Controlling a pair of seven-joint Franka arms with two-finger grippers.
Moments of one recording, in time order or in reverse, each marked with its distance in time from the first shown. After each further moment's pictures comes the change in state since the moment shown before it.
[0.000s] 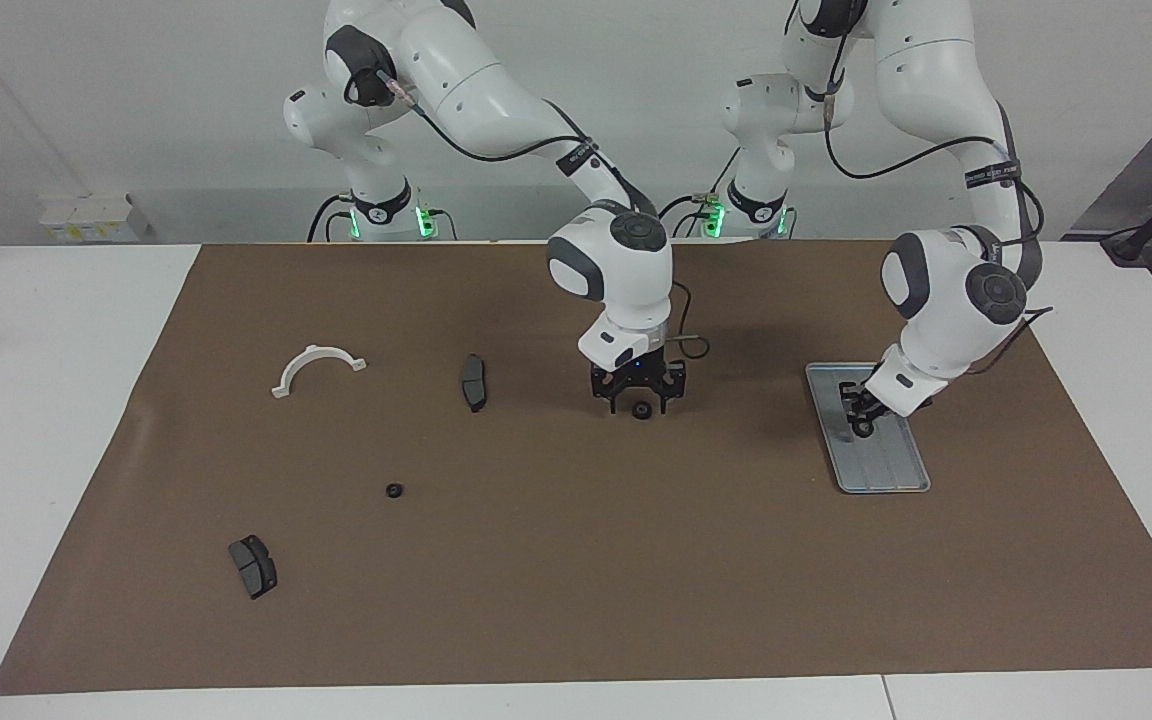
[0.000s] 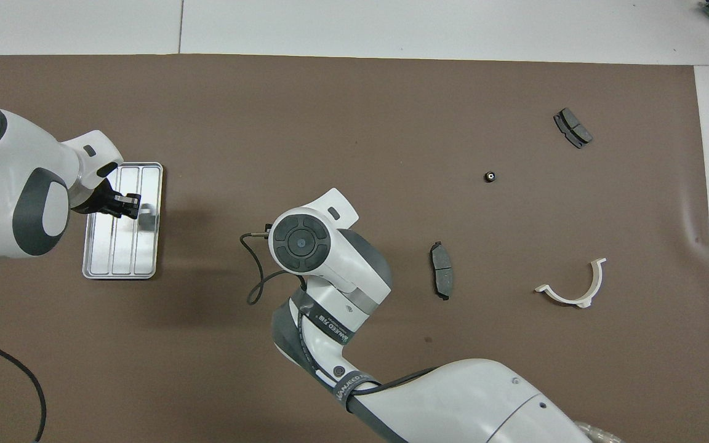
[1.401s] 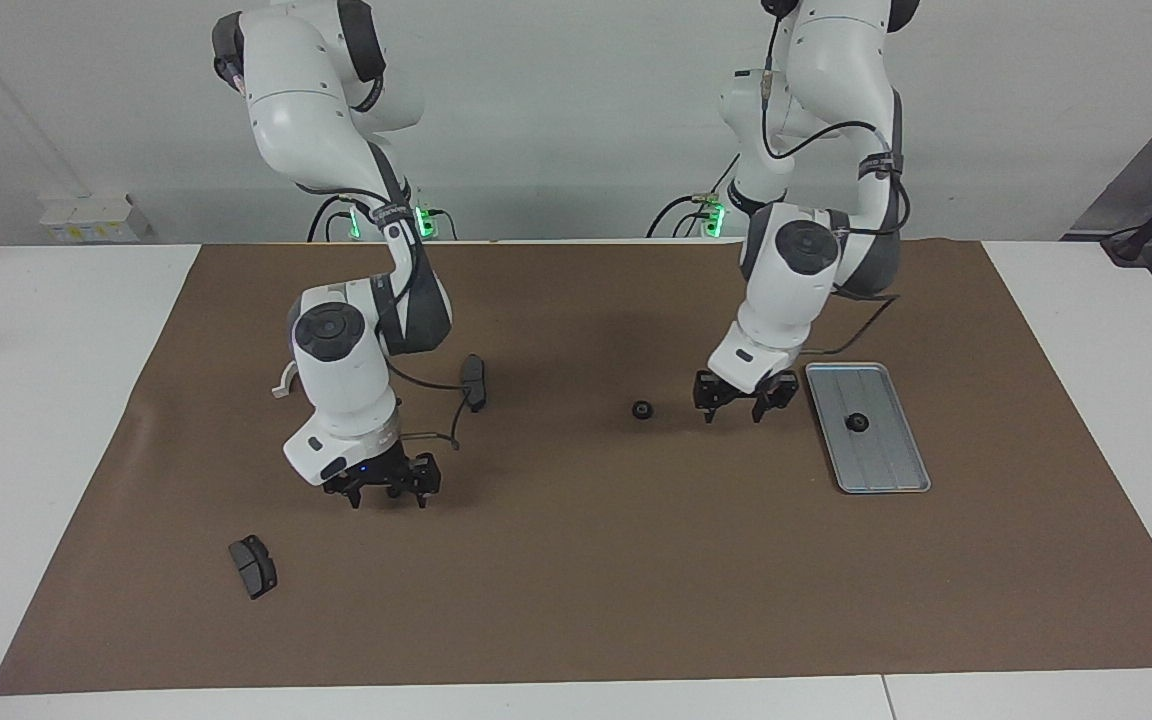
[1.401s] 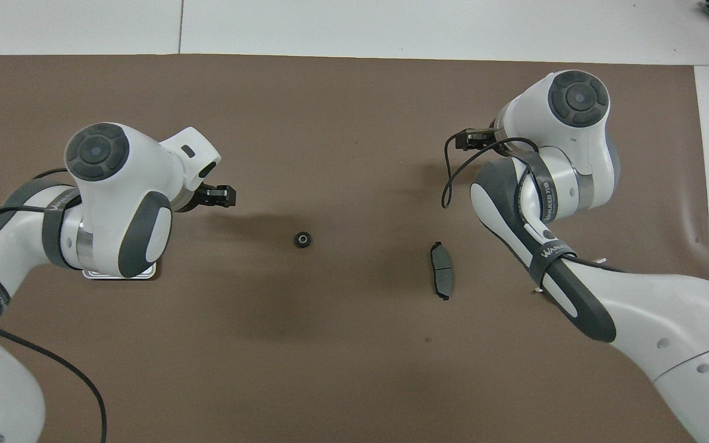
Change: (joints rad) left arm -0.409 -0.019 -0.027 0.037 -0.001 0.137 -0.535; right arm -0.530 -0.067 -0.002 -0.097 0.018 -0.019 -0.641
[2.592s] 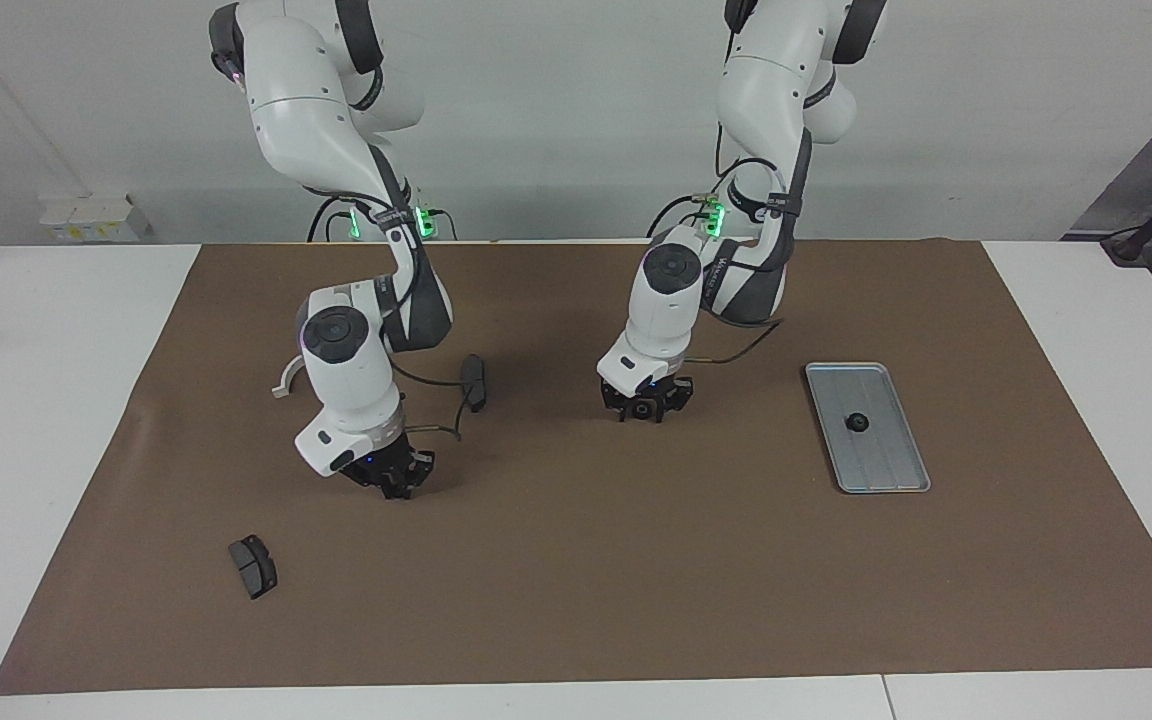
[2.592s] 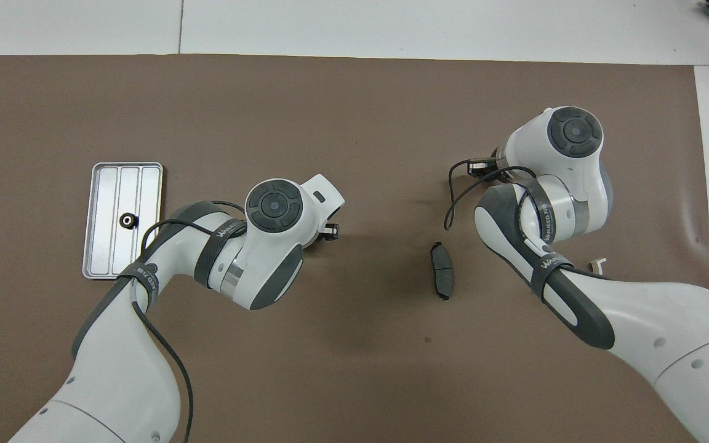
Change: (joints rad) left arm -0.161 0.134 0.004 0.007 0.024 0.073 -0.100; right arm -0.013 -0.034 0.007 -0.098 0.015 0.040 0.000
